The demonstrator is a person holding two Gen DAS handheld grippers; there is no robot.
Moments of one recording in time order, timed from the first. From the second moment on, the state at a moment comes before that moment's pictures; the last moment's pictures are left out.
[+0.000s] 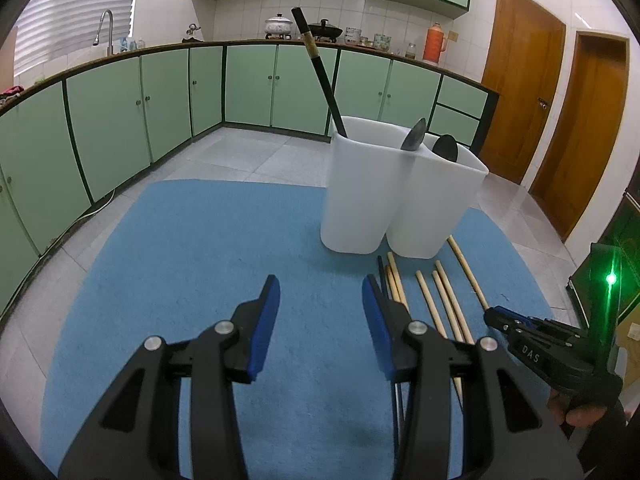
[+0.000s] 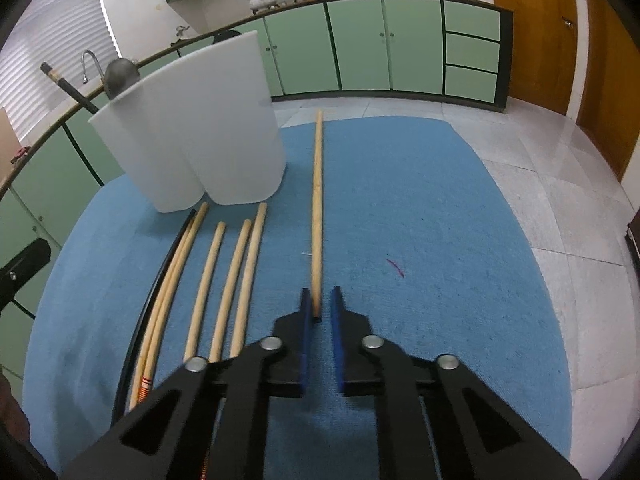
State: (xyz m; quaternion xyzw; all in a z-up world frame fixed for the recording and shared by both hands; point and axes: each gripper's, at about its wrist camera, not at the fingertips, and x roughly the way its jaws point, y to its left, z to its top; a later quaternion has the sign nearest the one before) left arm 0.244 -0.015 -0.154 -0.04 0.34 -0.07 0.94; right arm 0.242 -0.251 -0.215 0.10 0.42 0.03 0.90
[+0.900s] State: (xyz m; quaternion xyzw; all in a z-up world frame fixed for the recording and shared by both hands) left arm 0.216 -0.032 -0.110 -0.03 0.29 -0.08 0.95; right arm 0.162 -0.269 -0.106 0.09 0.33 0.03 0.94
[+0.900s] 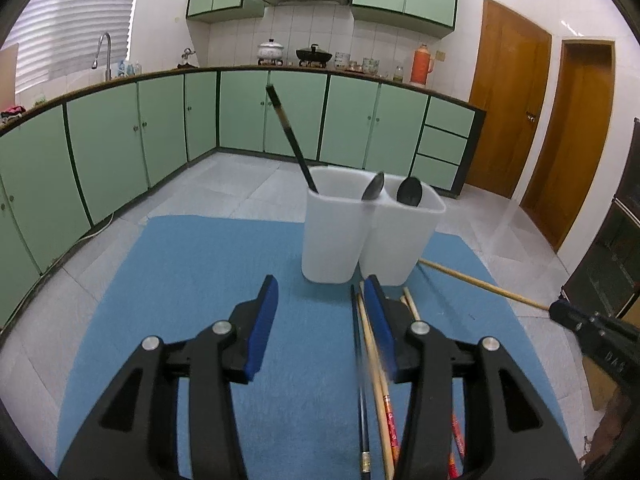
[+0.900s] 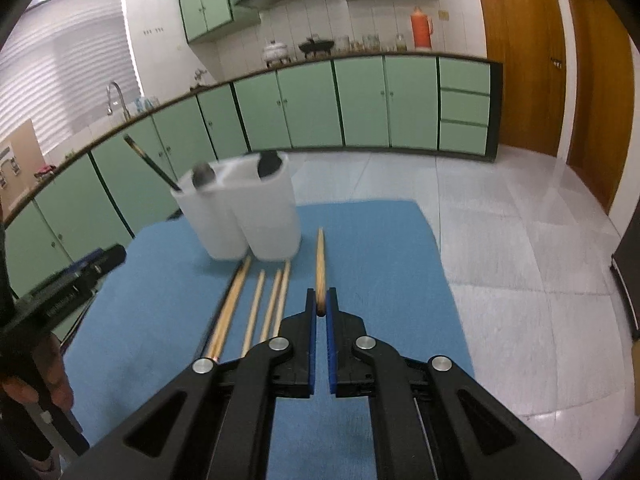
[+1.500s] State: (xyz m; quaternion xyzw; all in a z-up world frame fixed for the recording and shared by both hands) left arm 0.217 -0.020 -0.073 -0.04 0.28 -0.05 0.96; right arm 0.173 -0.278 -0.024 0.07 0.26 0.07 0.96
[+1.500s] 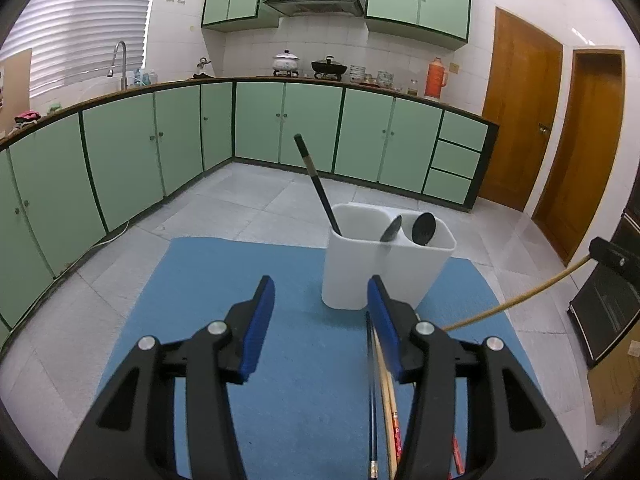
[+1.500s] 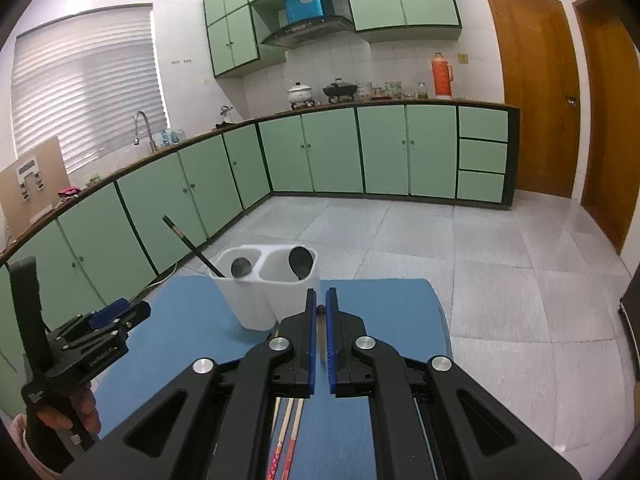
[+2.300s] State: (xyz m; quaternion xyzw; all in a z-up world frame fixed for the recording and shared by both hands) left arm 0.234 -0.012 -0.039 -0.03 0.25 -0.04 0.97; right arm 0.167 -0.274 0.072 0.03 0.17 0.10 0.98
